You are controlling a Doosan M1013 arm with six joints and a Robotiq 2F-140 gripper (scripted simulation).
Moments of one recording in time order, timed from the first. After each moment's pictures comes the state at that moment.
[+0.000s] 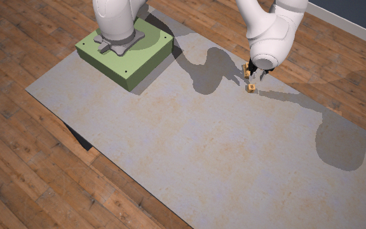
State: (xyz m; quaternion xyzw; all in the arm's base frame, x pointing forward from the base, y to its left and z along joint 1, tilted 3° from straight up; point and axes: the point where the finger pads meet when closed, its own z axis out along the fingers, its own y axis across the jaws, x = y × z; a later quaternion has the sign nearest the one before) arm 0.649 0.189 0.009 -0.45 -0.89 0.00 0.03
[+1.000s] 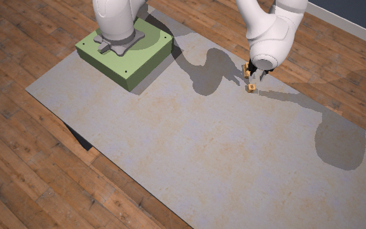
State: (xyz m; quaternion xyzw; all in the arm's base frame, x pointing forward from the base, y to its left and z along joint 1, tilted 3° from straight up) arm 0.649 0.189 0.007 -0.45 -0.89 0.00 0.03
